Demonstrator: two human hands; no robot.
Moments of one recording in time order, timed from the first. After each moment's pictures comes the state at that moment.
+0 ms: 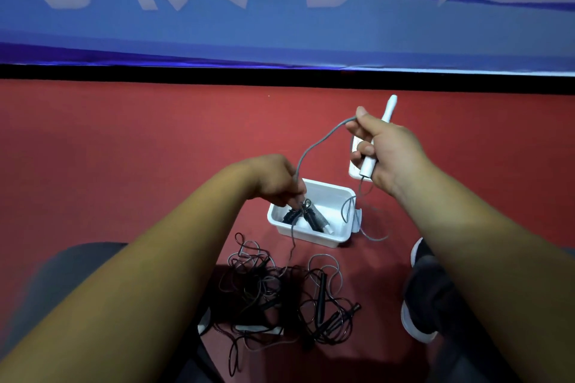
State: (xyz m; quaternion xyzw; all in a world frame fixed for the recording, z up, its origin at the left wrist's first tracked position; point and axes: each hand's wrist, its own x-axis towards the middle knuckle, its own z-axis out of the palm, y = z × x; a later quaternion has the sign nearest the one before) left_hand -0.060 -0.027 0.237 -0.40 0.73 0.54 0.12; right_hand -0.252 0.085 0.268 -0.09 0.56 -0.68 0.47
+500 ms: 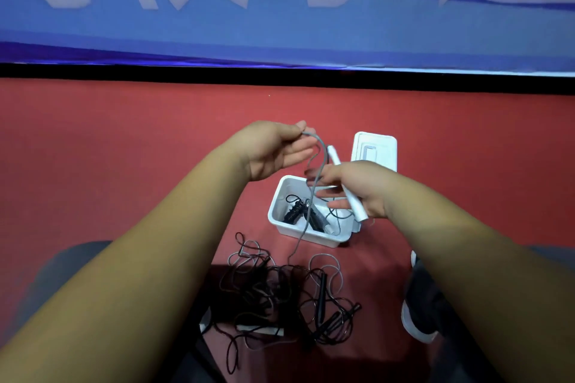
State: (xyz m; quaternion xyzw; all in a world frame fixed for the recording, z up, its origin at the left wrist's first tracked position) left_hand -0.076 -0.032 0.282 -0.38 0.43 0.80 -0.16; right_hand -0.220 0.092 0.237 -0.24 0.67 -0.36 0.60
